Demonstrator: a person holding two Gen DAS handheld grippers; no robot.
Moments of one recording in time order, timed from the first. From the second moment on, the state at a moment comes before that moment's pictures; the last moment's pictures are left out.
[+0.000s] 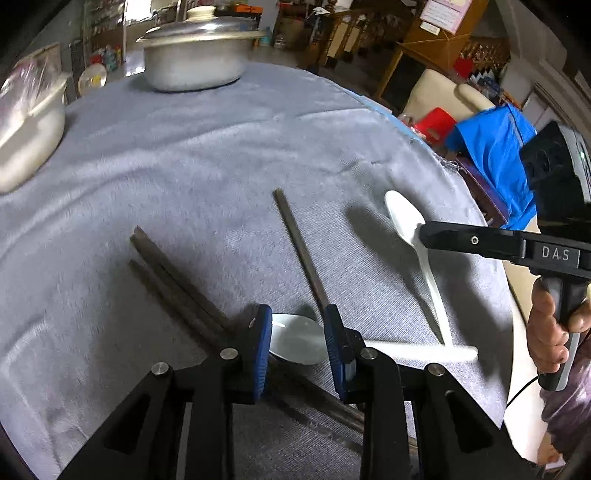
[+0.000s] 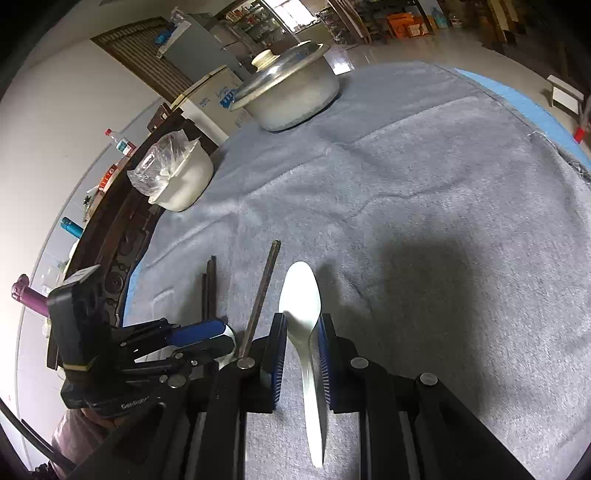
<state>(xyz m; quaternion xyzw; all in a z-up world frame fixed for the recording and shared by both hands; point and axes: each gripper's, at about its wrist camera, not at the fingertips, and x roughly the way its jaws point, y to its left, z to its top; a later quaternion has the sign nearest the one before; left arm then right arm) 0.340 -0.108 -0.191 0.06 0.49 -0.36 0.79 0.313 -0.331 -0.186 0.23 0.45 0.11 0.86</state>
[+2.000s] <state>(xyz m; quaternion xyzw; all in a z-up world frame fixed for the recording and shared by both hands) 0.354 -0.072 -0.167 0.02 0.50 -0.28 0.82 0.280 -0.347 -0.211 0.20 0.45 0.07 0.87</state>
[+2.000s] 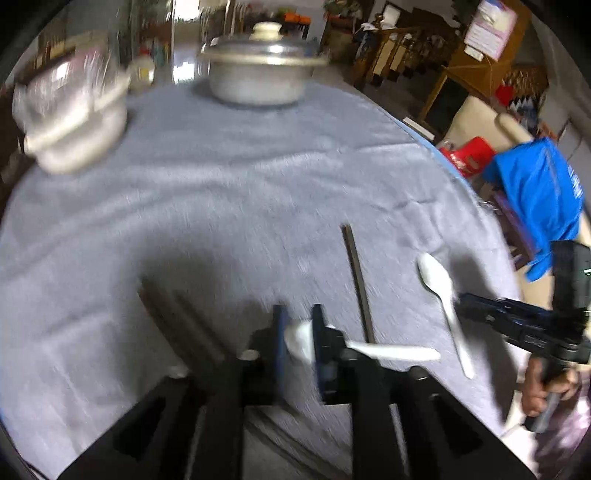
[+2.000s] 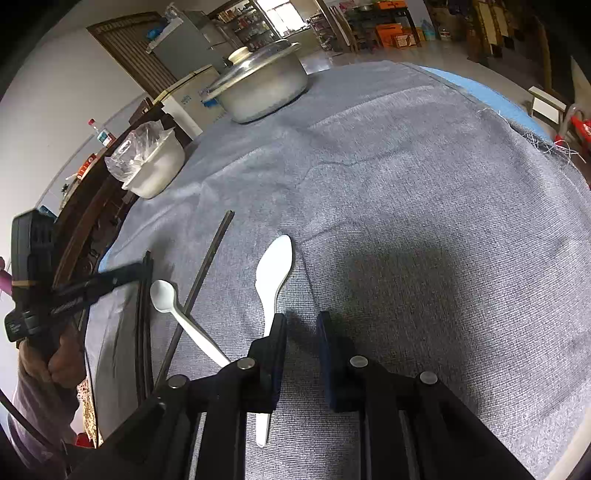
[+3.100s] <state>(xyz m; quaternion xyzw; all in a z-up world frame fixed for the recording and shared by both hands) 0.387 -0.092 -0.190 -0.11 0.53 -0.26 0.80 0.303 -0.347 -0.187 0.21 0.45 0.08 0.86</state>
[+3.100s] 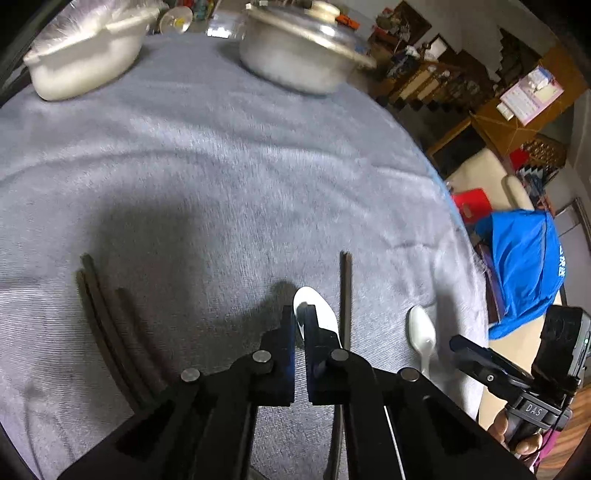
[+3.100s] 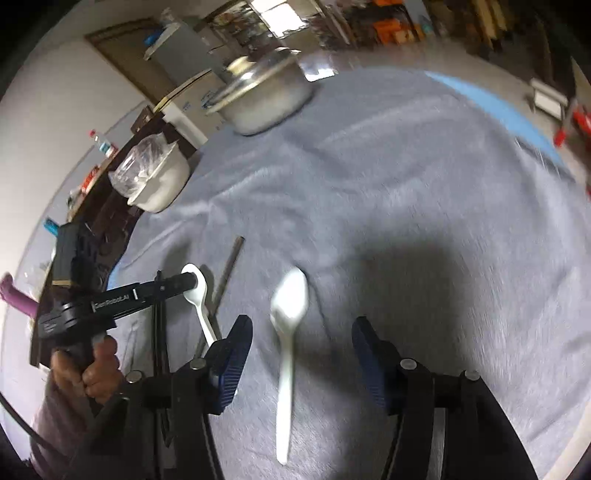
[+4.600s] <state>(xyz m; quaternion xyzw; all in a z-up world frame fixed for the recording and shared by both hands) 0.154 0.077 -0.068 -0.14 0.28 -0.08 0.95 0.122 -0.300 -0.093 0.25 0.15 0.03 0.96</state>
